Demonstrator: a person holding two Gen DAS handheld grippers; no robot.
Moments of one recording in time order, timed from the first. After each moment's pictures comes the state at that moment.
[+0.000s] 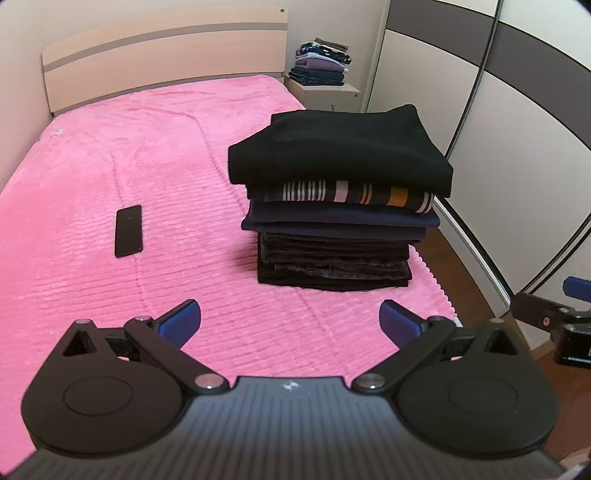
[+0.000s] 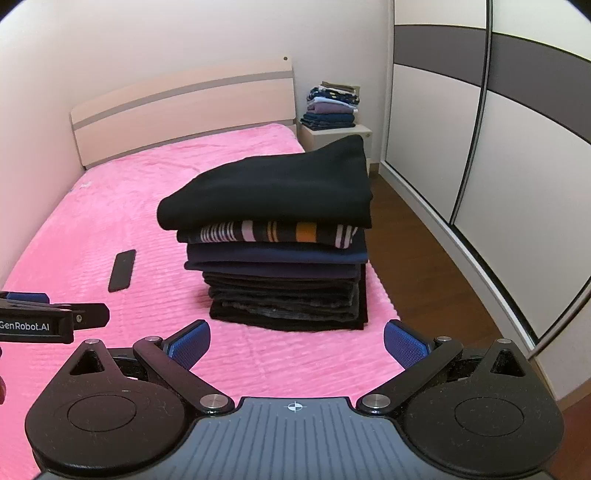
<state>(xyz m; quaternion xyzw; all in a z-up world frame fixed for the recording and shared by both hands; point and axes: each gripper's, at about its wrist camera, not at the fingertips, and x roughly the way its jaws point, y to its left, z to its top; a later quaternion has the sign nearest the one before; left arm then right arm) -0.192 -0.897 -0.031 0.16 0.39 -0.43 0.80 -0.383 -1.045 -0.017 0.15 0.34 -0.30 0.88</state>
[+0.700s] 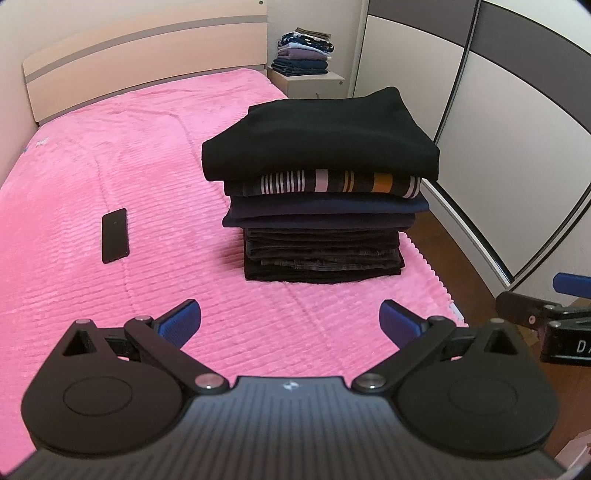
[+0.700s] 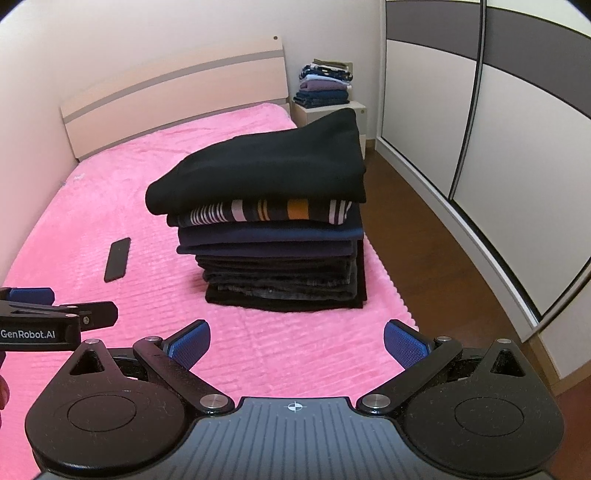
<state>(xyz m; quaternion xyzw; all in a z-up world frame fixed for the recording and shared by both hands) -0.203 -0.918 -0.041 0.18 0.39 -0.44 0.78 -0.384 -1.058 -0.027 0.18 0.37 -0.30 0.86</state>
